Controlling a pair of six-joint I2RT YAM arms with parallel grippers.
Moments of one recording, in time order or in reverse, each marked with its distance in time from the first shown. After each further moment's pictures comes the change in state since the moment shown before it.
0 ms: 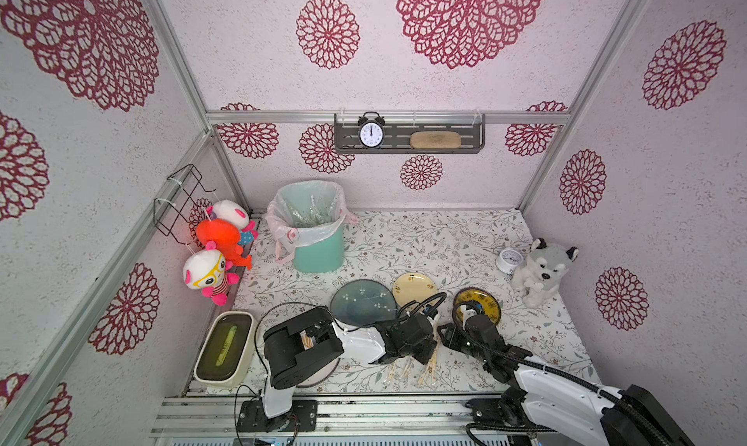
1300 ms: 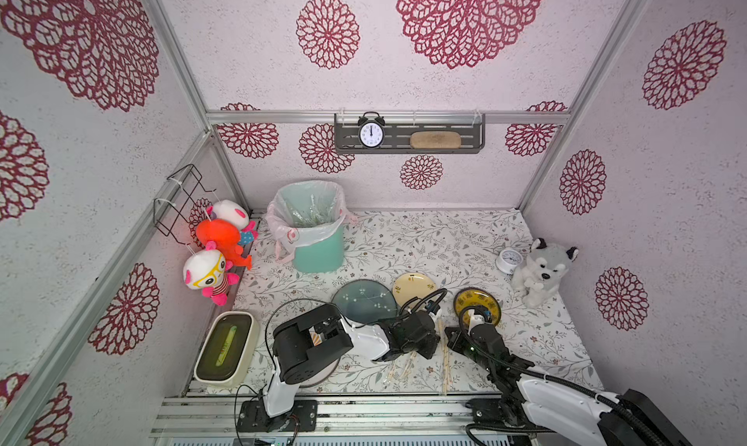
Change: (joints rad) left arm 0.027 0.055 0.031 0.076 -0.008 0.006; right arm -0.002 -0.075 -0.121 0.164 0.068 0.064
